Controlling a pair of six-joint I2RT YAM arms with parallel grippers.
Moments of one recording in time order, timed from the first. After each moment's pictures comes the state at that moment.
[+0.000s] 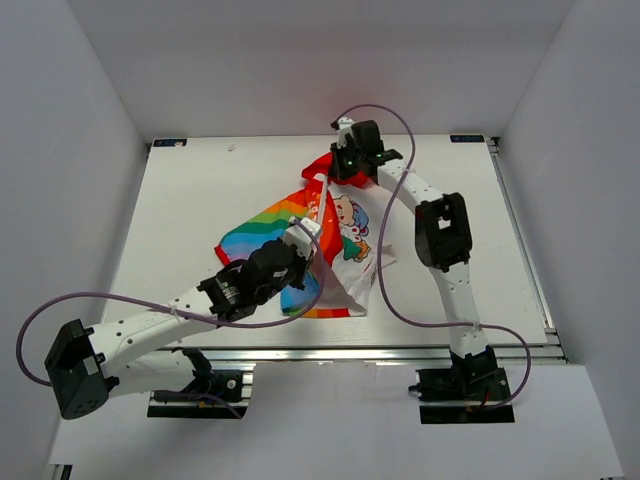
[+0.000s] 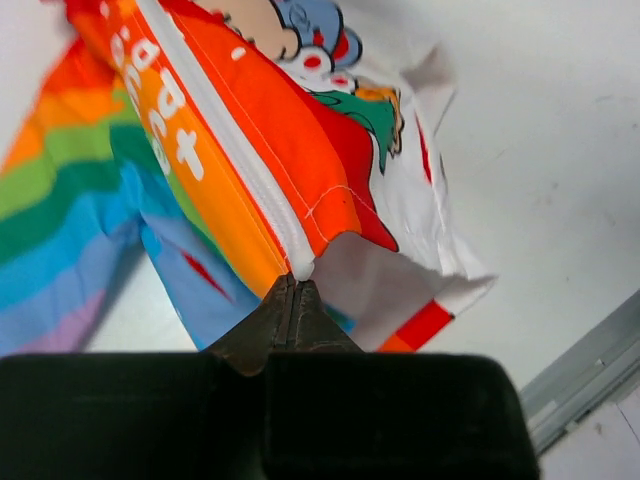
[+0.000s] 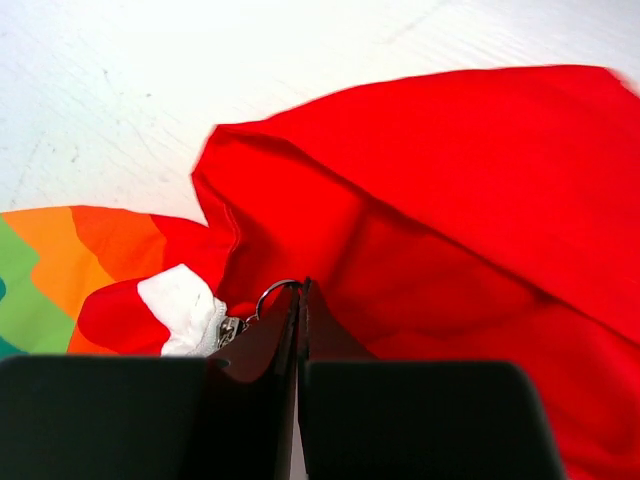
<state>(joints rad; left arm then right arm) -0.99 1.07 0.77 -0.10 -0.29 -0.12 0.41 2.42 2.10 -0.30 -0.32 0.02</state>
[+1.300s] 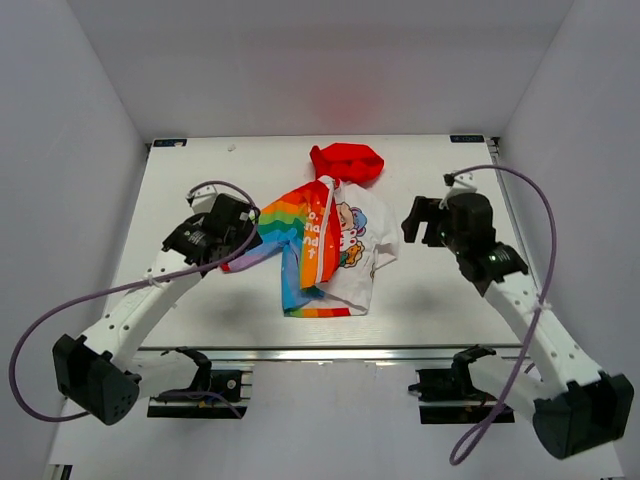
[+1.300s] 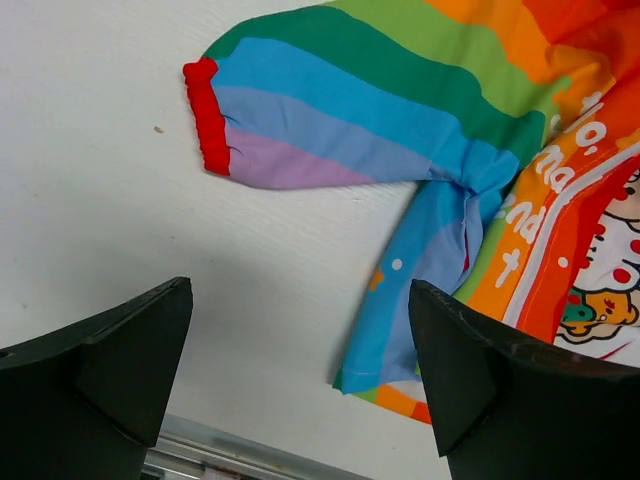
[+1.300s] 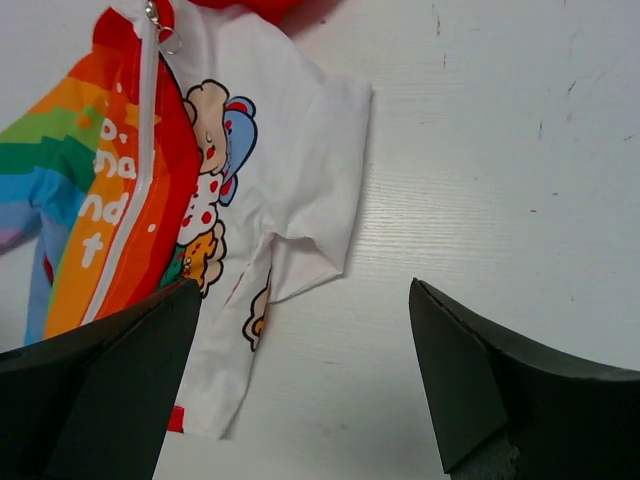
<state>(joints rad) -0.52 1.16 1.08 -0.89 -0.49 -0.88 0.34 1.01 0.87 -0.38 0.04 0.27</state>
